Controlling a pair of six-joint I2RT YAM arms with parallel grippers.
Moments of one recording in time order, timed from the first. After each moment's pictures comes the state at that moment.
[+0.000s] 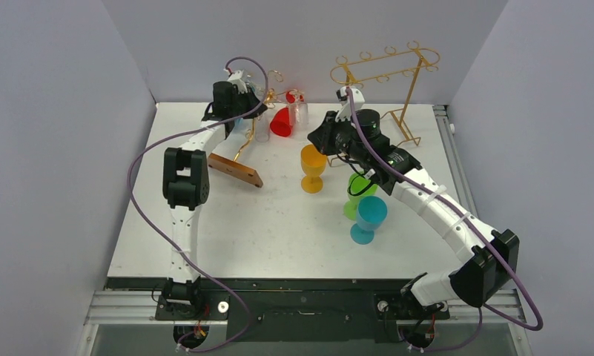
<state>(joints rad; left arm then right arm) -0.16 2.43 2.04 0.07 0.42 -0.39 0.61 1.39 1.34 -0.23 -0.07 0.43</state>
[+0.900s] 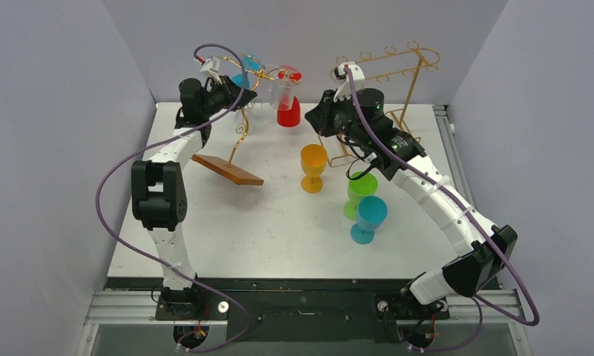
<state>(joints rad) -0.07 2.04 1.60 0.45 0.68 -0.60 0.61 1.47 1.56 -0.31 -0.07 0.33</state>
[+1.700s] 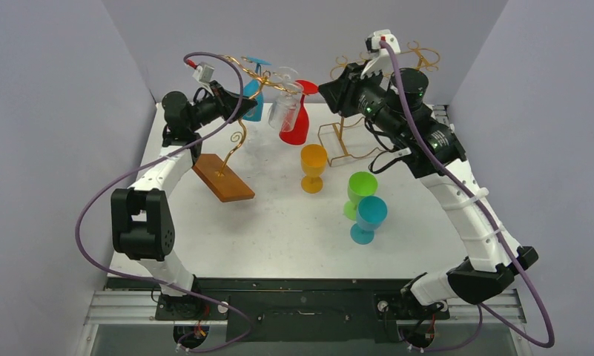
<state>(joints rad) -0.07 1.71 1.30 0.66 0.89 -0.63 0.60 1.42 1.81 -0.46 -0.05 0.27</state>
